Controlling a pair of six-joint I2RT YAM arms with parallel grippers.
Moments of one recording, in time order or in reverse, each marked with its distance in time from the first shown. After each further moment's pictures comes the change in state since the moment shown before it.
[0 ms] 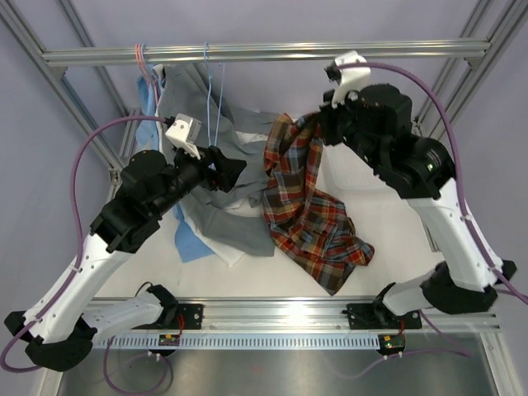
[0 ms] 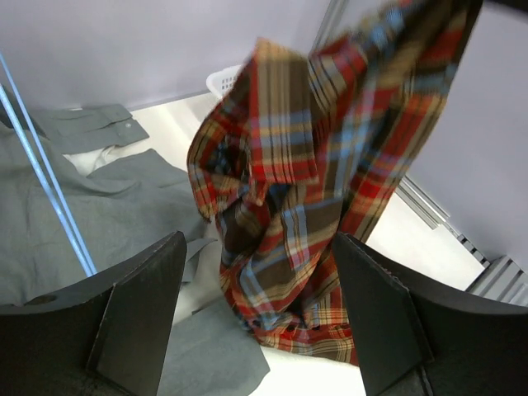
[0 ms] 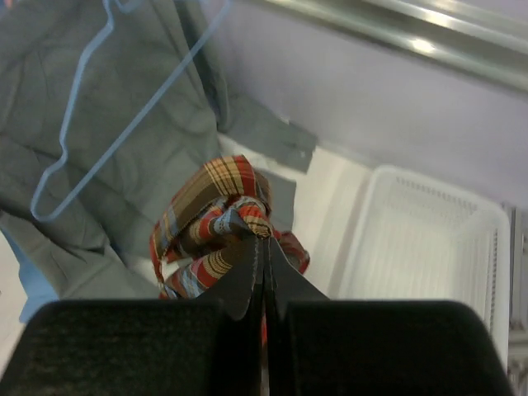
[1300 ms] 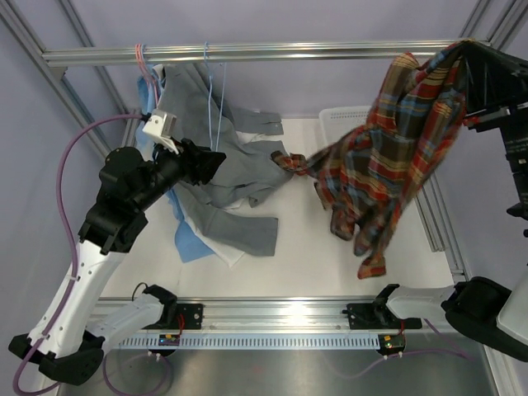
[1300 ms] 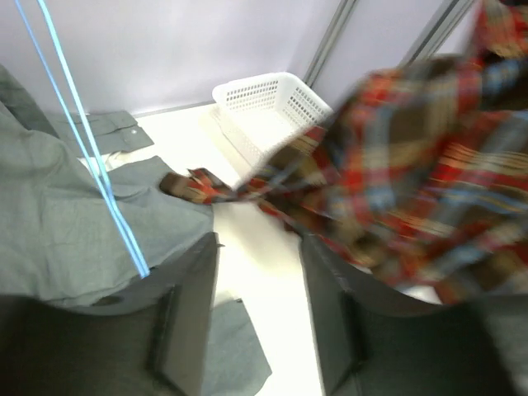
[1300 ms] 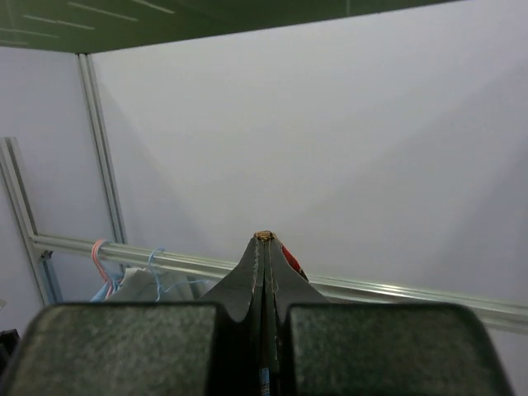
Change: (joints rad) left arm 0.234 -0.042 -0.018 0.014 0.232 -0.042; right arm 0.008 -0.252 0.266 0.252 0.034 -0.130
